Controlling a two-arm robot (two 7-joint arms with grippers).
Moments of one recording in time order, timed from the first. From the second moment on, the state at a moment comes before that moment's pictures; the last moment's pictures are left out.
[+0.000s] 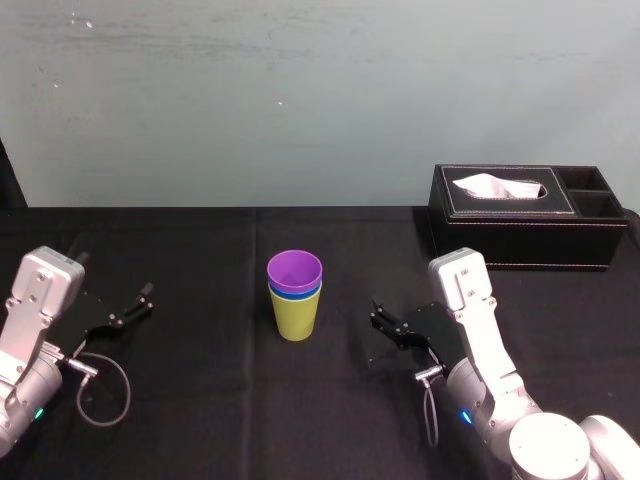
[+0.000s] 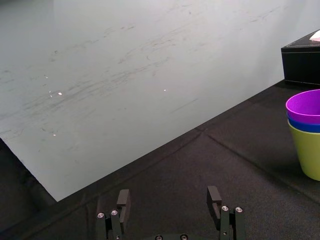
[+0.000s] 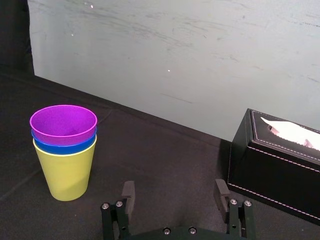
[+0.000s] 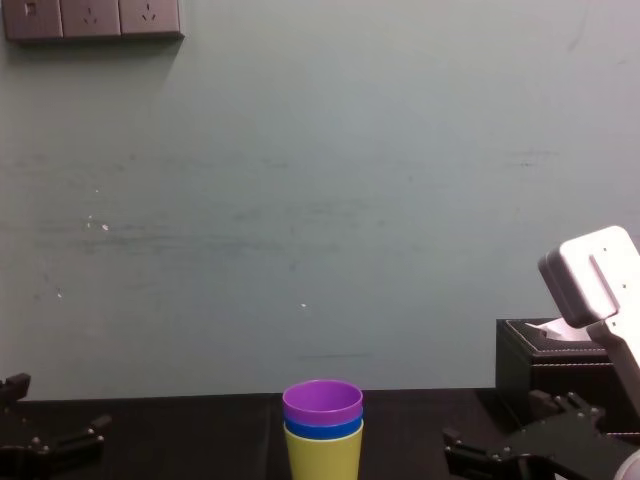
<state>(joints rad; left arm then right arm) -0.20 0.60 0.45 -1.41 -0.25 -0.12 0.03 0.14 0.14 -0.29 -1.44 -0.10 0.07 0.03</state>
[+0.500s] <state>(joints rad) -0.20 0.60 0.45 -1.41 -0.25 -0.12 0.03 0.14 0.14 -0.29 -1.44 -0.10 0.07 0.03</state>
